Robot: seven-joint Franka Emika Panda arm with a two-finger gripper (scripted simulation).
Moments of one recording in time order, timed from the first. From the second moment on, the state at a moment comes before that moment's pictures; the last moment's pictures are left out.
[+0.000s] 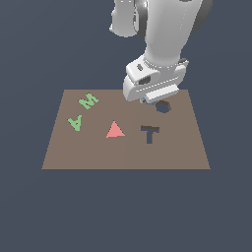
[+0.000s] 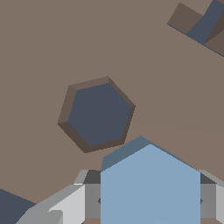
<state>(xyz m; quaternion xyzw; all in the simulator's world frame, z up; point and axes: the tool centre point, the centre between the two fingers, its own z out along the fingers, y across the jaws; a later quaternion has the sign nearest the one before) -0.098 0.089 0.039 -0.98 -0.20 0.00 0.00</state>
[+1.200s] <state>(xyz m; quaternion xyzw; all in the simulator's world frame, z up) -0.070 0.136 0.040 -1.00 -0.05 0.00 0.00</state>
